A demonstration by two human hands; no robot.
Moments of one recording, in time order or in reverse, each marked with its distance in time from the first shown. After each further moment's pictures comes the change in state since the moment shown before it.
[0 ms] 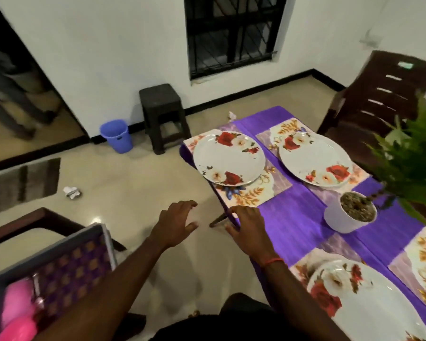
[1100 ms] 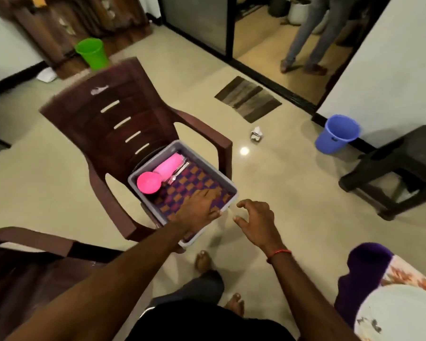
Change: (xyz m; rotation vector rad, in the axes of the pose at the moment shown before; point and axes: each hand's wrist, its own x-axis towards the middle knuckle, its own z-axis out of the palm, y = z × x) left_hand -0.097 -0.208 -0.038 -0.294 0.341 -1.053; right_hand 0.200 -0.256 0.236 -0.080 -0.842 -0.931
